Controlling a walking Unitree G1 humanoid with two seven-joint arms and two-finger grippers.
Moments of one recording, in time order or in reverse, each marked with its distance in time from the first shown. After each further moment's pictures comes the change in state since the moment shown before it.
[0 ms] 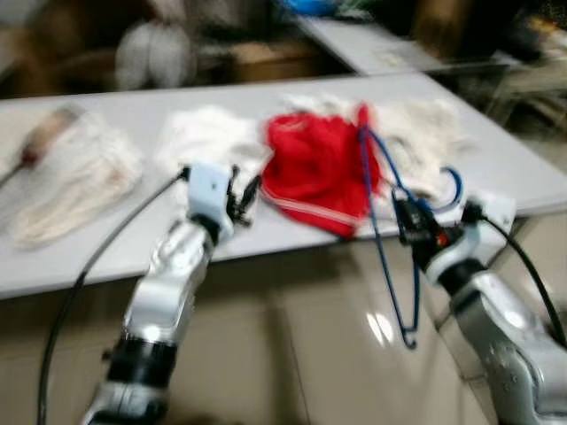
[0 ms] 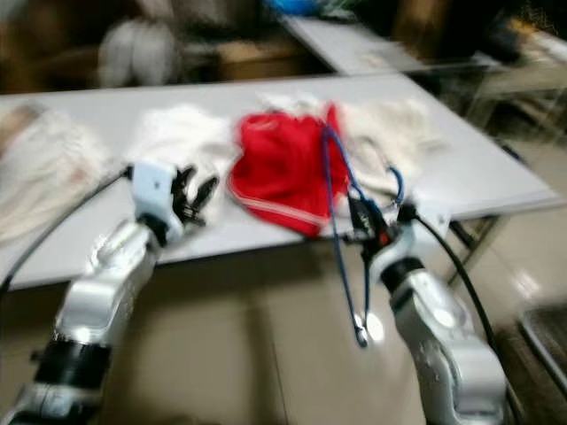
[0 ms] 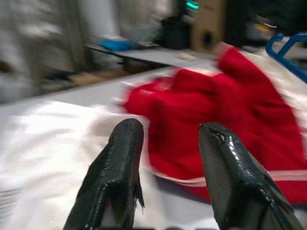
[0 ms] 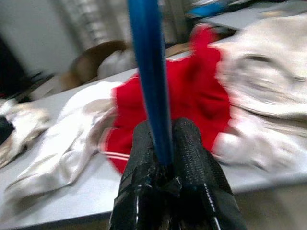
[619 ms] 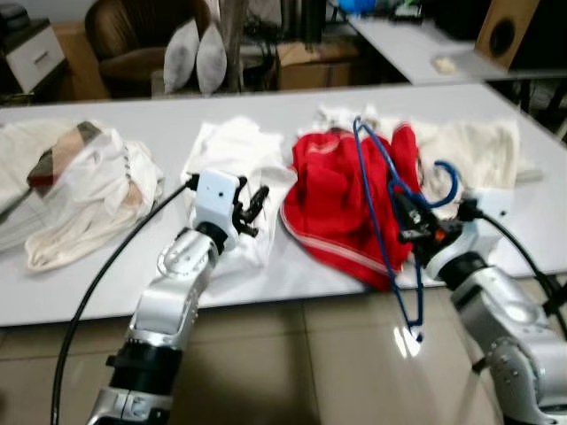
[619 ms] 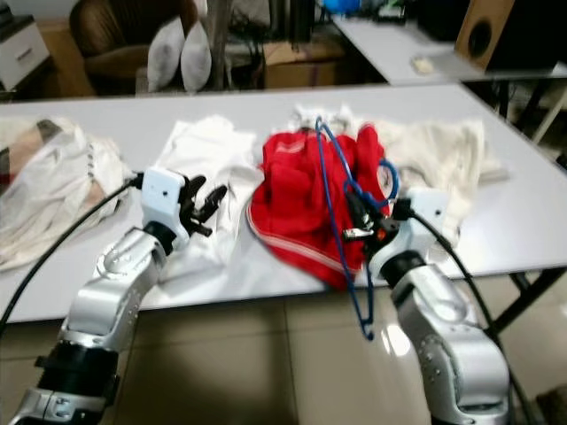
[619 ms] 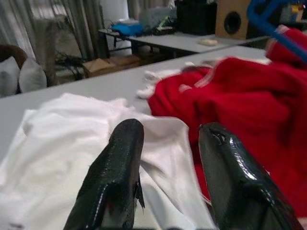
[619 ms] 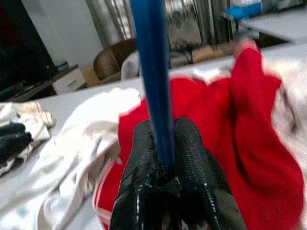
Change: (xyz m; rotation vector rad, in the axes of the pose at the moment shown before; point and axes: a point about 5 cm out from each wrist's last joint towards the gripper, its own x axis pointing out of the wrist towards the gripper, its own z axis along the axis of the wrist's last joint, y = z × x) left arm -0.001 -0.011 -0.010 -0.017 0.041 -0.066; right arm -0.002 0.000 0.007 -0.071 -0.016 0.027
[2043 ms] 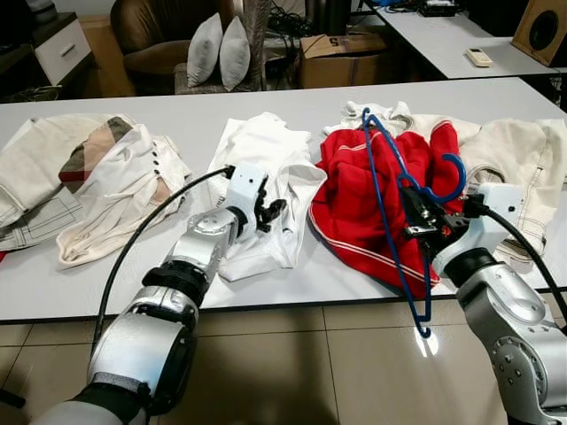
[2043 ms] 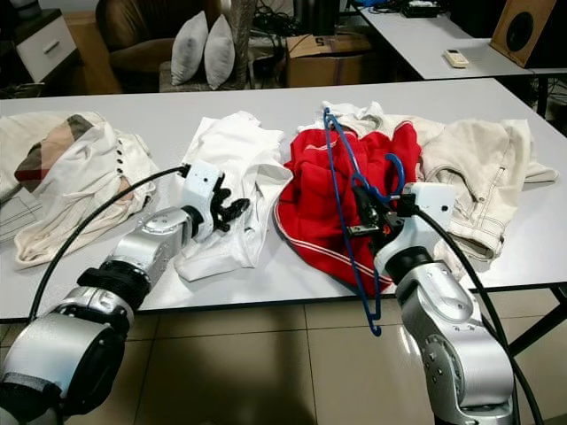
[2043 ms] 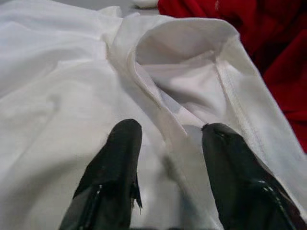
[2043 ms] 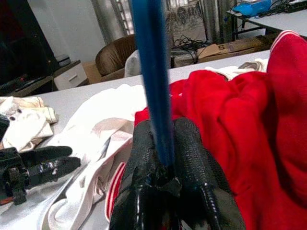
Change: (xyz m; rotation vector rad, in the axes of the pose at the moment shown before) left arm 0.061 0.002 -0.035 -0.019 0.319 -0.138; right arm -0.002 -0.005 0.002 -0.041 -0.001 -0.050
